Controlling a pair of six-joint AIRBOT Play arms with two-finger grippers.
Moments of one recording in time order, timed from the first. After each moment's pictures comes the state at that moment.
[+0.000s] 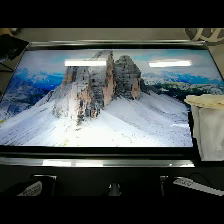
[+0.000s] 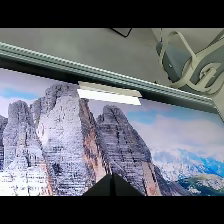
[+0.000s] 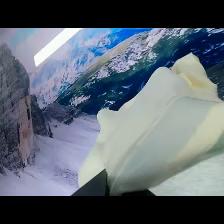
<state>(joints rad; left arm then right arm) 0.15 -1.17 1.56 0.80 -0.95 -1.36 -1.11 -1.41 1.50 -0.67 1.40 0.98</state>
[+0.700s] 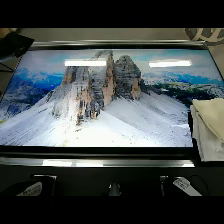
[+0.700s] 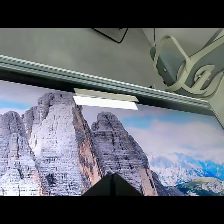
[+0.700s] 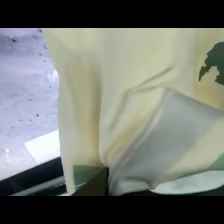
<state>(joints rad) 0.10 -1.19 1.56 0.80 -0.88 -1.33 -1.07 -1.17 1.26 -1.21 1.65 1.04</state>
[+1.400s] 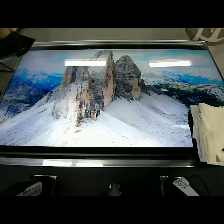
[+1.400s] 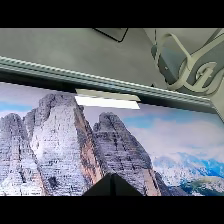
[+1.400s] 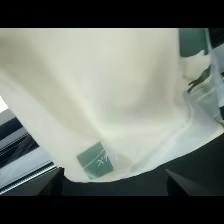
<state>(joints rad) 0.09 -1.19 1.56 0.80 -0.87 -1.31 -1.06 -1.14 1.09 -1.51 1.50 1.04</state>
